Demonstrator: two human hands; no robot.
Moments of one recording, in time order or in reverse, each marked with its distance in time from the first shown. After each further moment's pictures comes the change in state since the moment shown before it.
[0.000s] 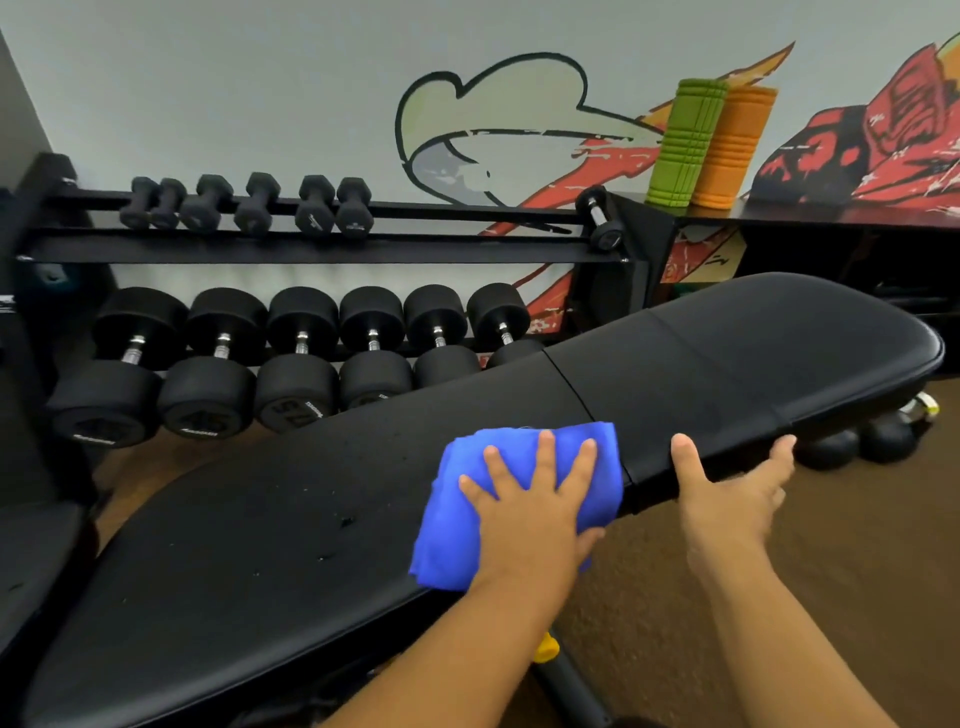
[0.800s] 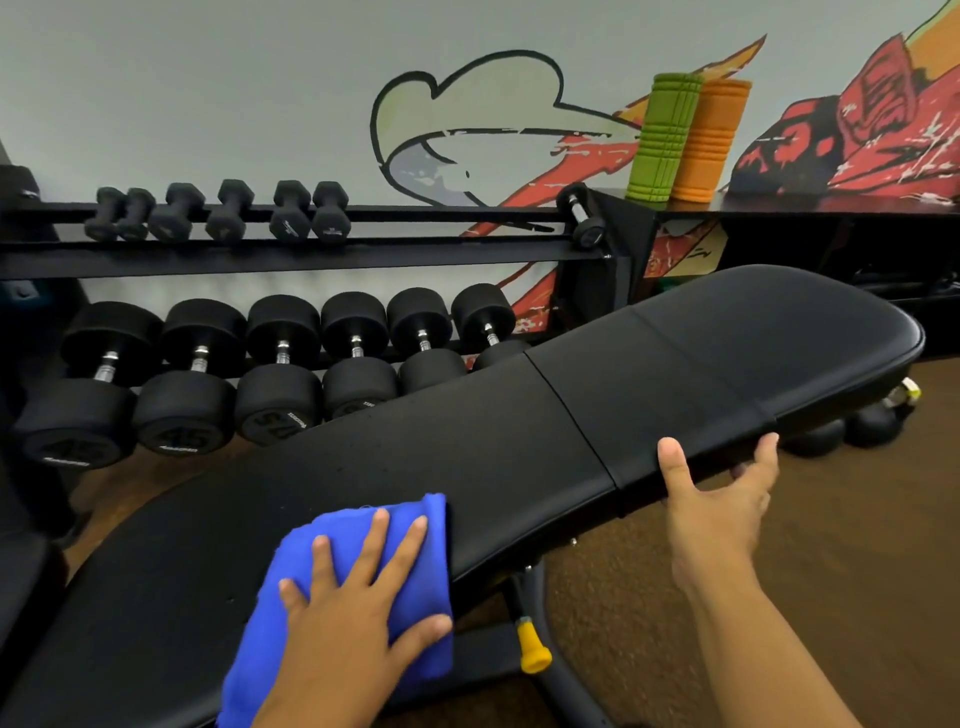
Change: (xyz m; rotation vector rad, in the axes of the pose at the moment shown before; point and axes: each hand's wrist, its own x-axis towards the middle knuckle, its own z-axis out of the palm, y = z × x) left_hand -0.076 -0.123 0.020 0.036 -0.038 -0.142; right_hand 0.000 0.007 -0.001 0.081 0.006 -0.027
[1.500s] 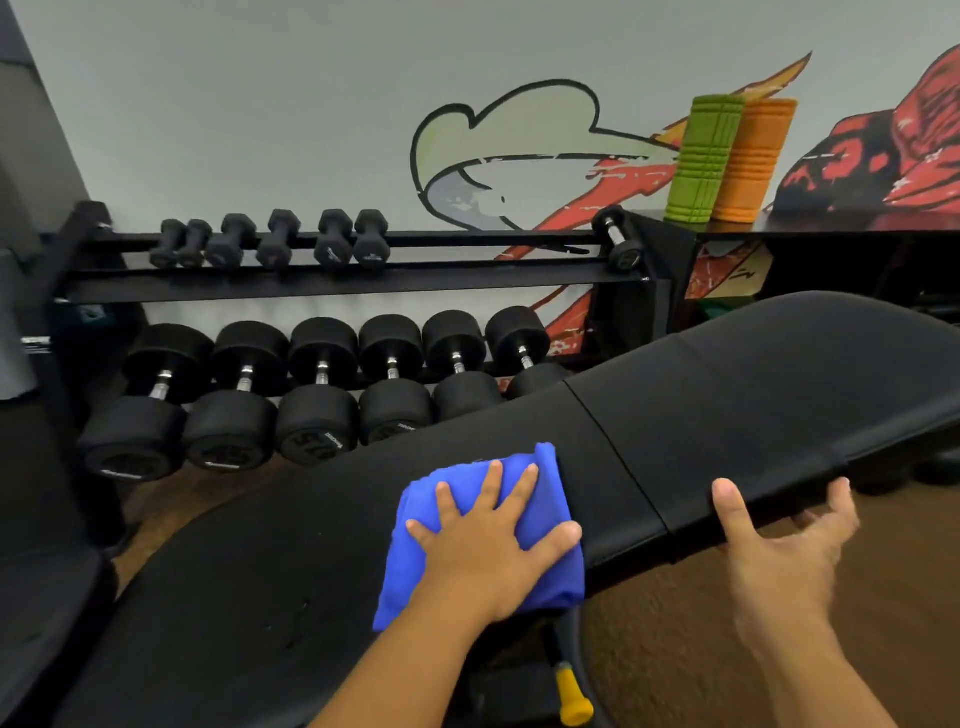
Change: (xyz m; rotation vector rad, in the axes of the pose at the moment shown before) left_hand 0.079 0.069 -0.043 -0.276 -0.211 -0.061; right_hand 0.009 0.010 0.005 -0.008 0.061 -0.047
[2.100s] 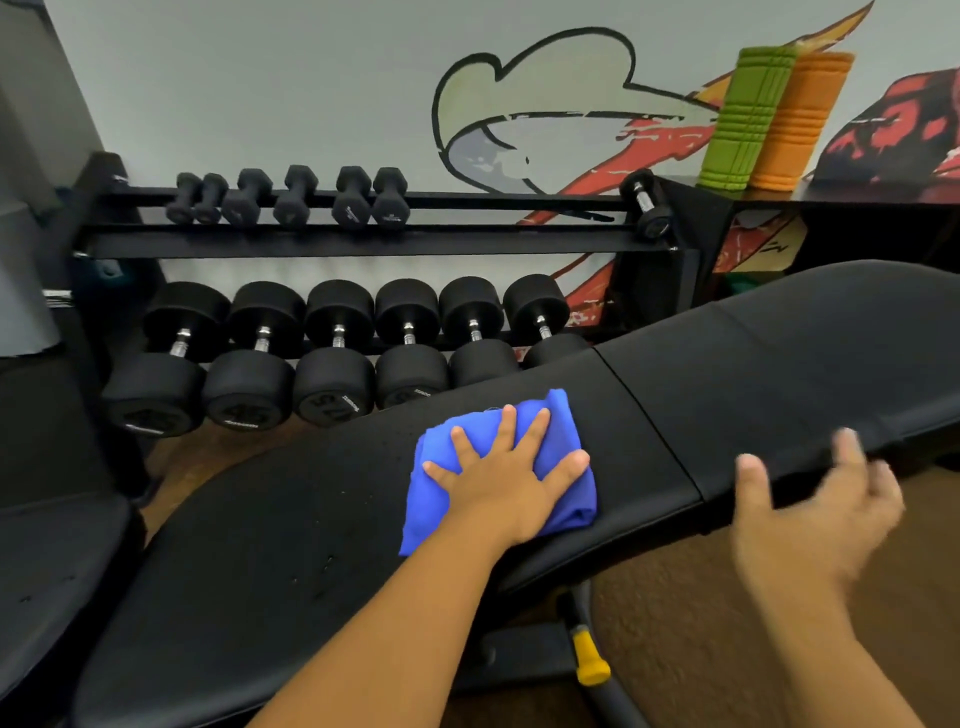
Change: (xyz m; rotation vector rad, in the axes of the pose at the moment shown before) left_hand 0.030 -0.008 -0.006 -0.026 -0.004 -0.056; right_hand -0.032 -0.028 0.006 -0.385 -0.013 -0.184
